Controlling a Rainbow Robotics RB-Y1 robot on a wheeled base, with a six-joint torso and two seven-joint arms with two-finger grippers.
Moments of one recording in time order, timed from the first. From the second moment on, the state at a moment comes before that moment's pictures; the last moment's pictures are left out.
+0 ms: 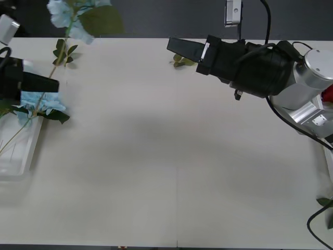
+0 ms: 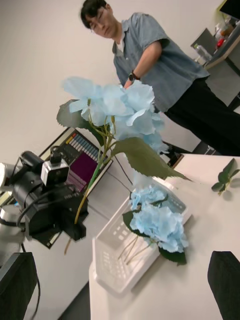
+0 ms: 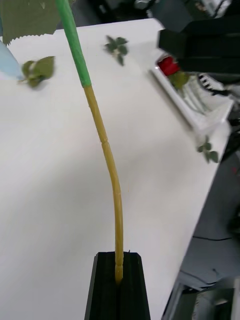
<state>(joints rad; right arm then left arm) -0.59 -0.68 0.43 -1.61 -2.38 0.68 2.42 -0.39 0.74 0.37 -1.77 1.64 1.67 -1.95</state>
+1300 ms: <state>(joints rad) -0.55 -0.83 0.43 -1.60 -2.38 1.05 2.68 0.01 0.89 0.58 -1.82 0.83 1.38 -1.88</state>
